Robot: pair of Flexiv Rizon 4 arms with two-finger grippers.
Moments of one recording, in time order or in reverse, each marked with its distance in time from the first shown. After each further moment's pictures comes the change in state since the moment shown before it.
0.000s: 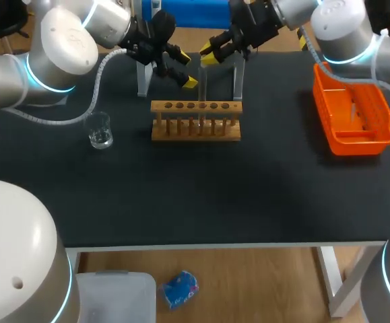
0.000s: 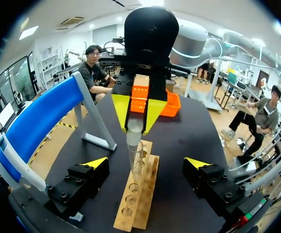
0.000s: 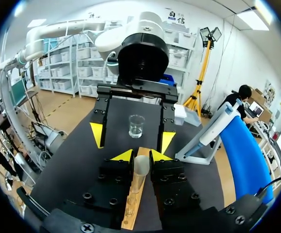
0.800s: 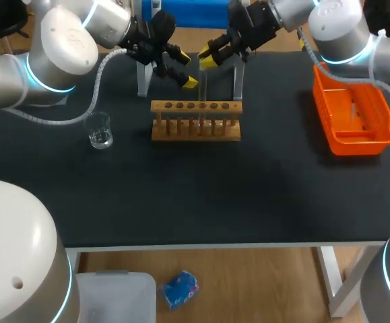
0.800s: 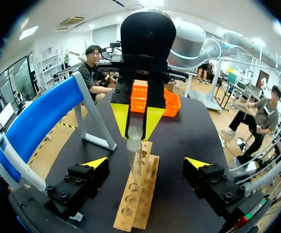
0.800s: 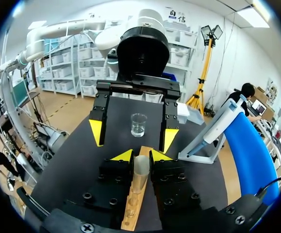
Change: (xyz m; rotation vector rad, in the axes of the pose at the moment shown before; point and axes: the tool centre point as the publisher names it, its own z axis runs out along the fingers) left arm 0.000 0.000 0.000 0.000 0.000 0.000; right arm 0.001 -0.005 0.007 0.003 0.026 0.010
